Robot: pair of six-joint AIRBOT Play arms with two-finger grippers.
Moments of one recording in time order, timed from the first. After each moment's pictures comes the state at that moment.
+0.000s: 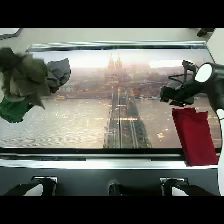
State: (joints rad) left arm 0.05 -1.11 1.67 1.23 -1.10 -1.63; right arm 0.00 -1.32 1.46 -1.42 1.43 1.77
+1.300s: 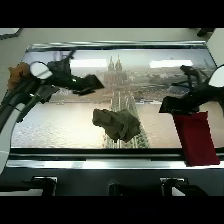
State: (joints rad) left arm -0.25 -1.52 1.62 0.90 -1.20 -1.63; right arm 0.00 -1.20 1.39 -1.29 1.61 1.60
